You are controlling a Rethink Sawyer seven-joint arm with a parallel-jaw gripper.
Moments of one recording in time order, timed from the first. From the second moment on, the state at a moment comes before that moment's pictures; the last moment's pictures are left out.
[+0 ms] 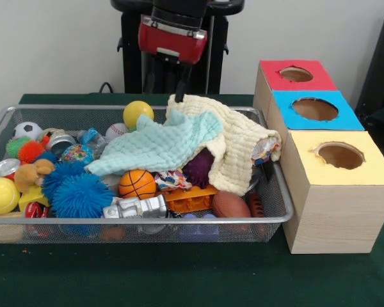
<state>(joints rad) -0.21 -0.78 -0.17 1.93 -0.11 0.17 1.71</state>
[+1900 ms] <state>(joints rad) -0.42 -0.43 -0.24 1.83 -0.49 -0.06 1.71</state>
